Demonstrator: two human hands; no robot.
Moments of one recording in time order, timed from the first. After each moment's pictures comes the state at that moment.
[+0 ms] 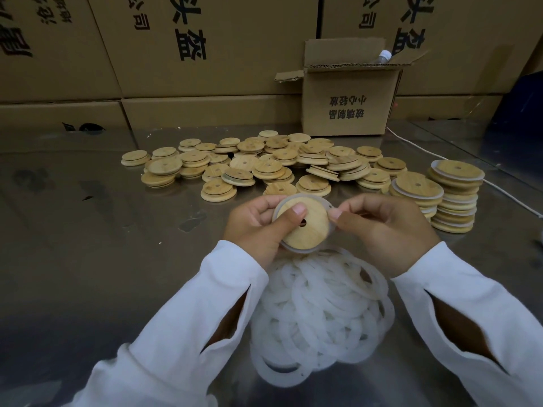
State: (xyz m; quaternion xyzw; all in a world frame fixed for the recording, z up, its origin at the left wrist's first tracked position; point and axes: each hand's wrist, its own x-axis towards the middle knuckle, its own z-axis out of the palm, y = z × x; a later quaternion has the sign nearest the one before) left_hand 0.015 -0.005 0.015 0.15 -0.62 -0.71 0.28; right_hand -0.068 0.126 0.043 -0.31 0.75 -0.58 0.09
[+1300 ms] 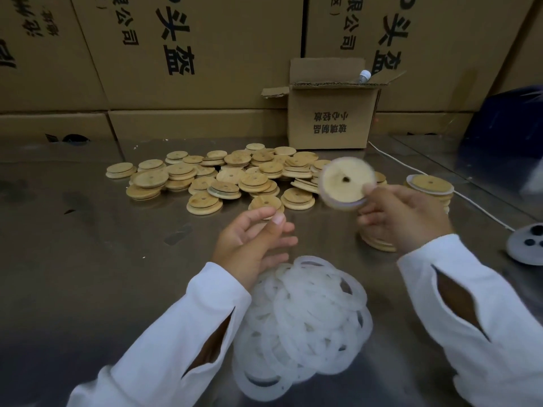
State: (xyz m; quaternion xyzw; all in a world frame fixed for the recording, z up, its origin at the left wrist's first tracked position) left_hand 0.016 0.001 0.013 0.13 -0.57 -0.76 0.28; right_hand -0.101 0.144 0.057 -0.14 0.68 -0.71 0.08
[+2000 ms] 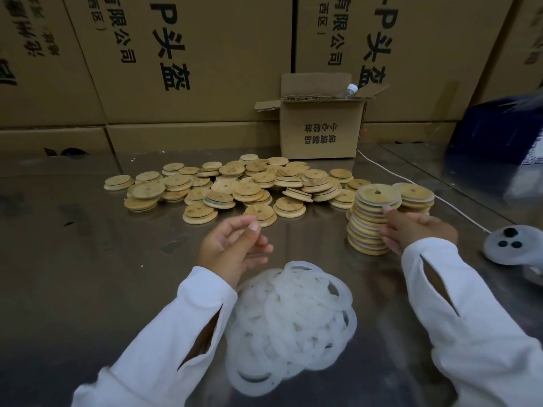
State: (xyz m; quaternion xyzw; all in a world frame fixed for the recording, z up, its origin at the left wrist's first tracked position) left_hand 0.020 0.000 0.017 0.18 -0.57 -0.72 0.34; right_hand -0.153 0.168 0.035 0.09 0.64 -0.76 0.09
